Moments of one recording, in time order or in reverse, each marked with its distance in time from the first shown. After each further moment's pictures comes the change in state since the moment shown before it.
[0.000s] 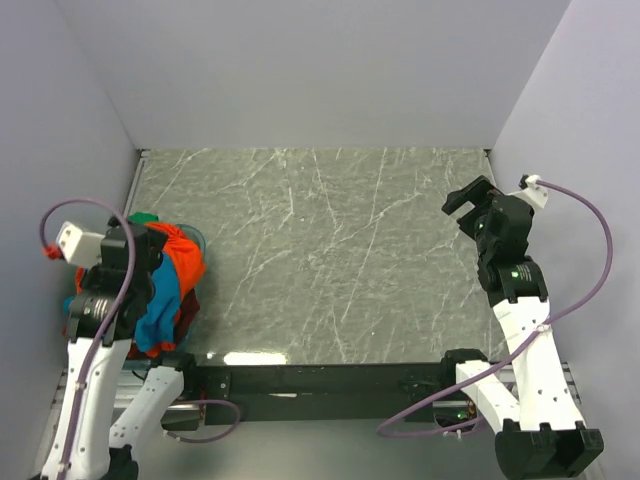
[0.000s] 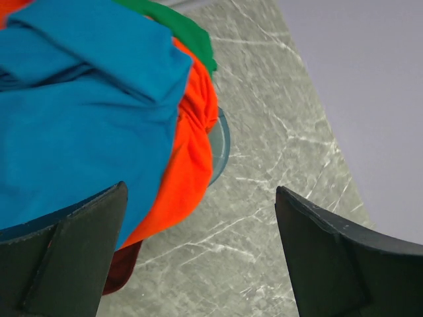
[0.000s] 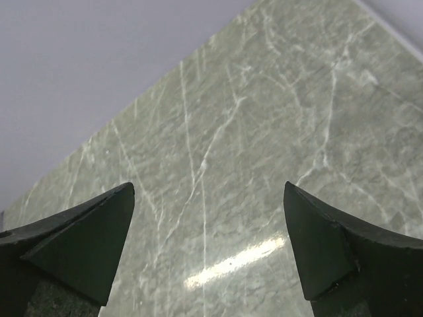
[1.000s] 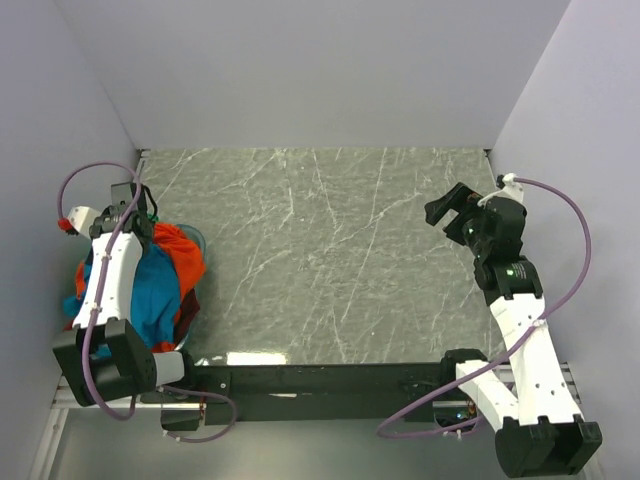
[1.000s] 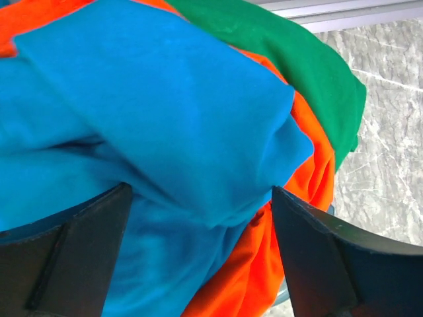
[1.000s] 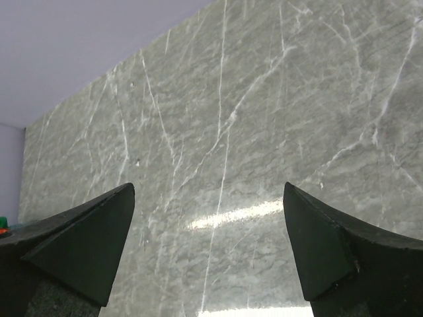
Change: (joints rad) left arm 0.330 0.533 0.010 0.089 0.017 -0.045; right arm 0.000 0.000 -0.050 0.001 -0.267 -0.057
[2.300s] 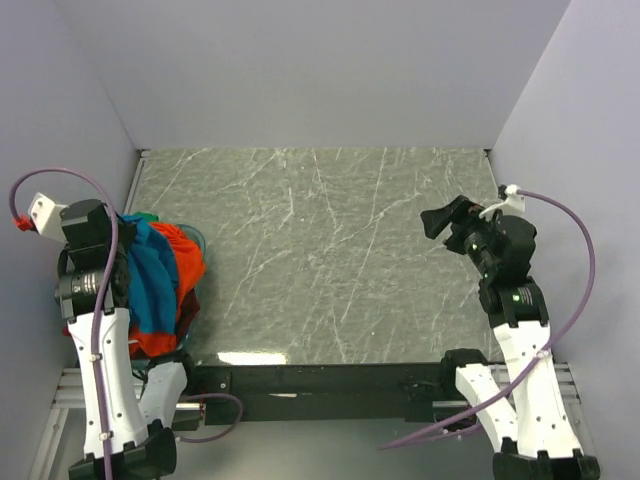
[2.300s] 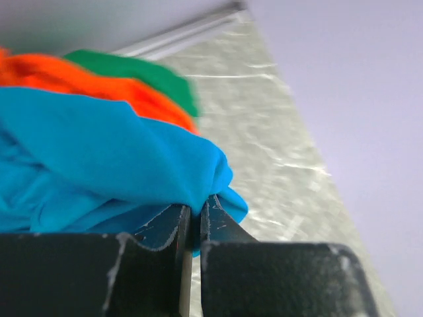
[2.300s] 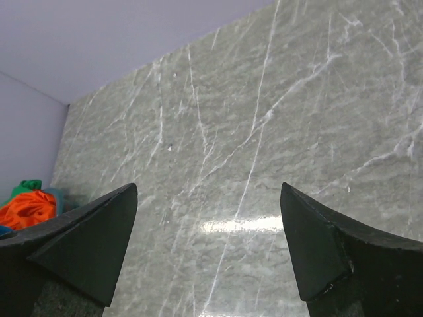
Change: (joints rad) left arm 0.043 -0.441 0.071 0.062 0.268 0.283; right arm 0.000 -0.121 -0.042 0.013 -0.138 -0.029
